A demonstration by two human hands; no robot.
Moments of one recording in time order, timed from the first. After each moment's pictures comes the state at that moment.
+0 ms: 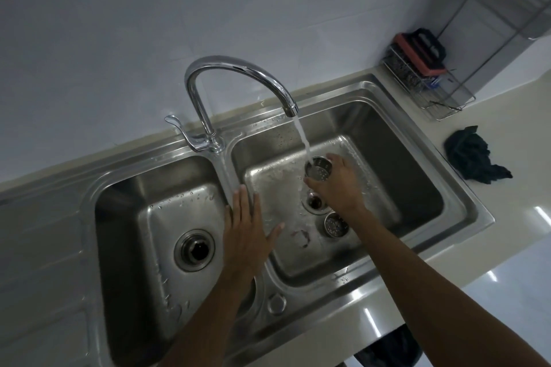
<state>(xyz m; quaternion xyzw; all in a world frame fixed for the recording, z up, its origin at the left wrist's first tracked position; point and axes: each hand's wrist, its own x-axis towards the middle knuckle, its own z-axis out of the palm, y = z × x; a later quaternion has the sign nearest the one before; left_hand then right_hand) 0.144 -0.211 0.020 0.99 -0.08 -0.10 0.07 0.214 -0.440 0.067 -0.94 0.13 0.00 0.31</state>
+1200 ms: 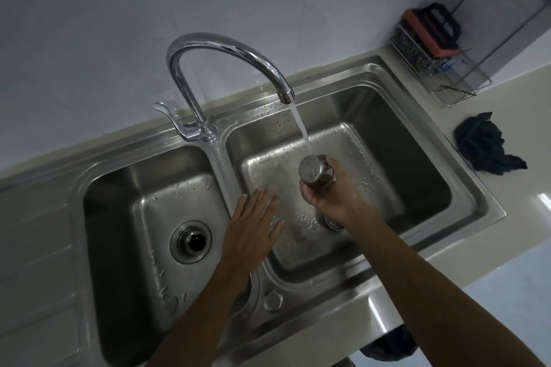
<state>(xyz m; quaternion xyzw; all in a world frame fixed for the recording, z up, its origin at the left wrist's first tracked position) 0.144 -0.217 0.010 0.97 -0.22 -0.05 0.04 0.207 -0.441 0.034 -0.24 0.41 0.19 0.86</state>
